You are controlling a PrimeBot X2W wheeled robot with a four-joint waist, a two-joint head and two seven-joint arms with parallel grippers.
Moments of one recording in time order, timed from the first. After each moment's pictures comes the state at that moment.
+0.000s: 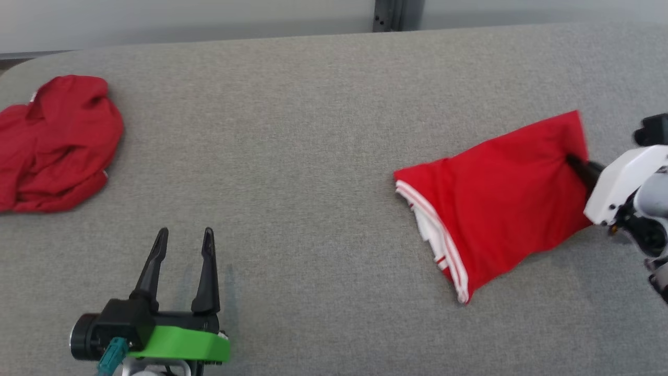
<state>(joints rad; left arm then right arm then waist) 0.01 0.05 -0.08 0.06 -0.20 -0.09 -0.26 -0.54 -0.49 0.25 0.52 0.80 0.13 0.36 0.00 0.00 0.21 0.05</state>
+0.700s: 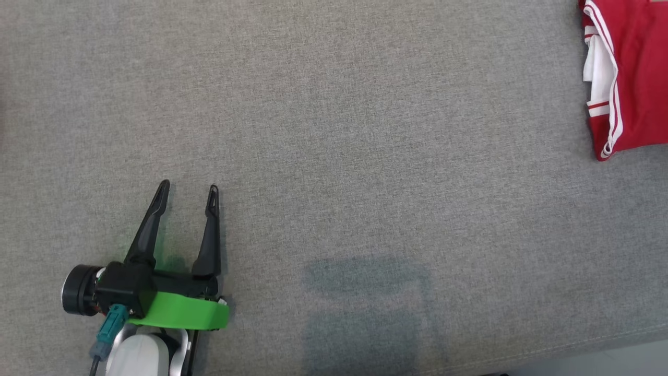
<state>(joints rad) -0.12 0.06 -0.09 0.04 -0.11 -0.13 -0.26 -0.88 -0.64 -0.09 0.90 0.50 0.13 0.07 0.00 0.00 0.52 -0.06</state>
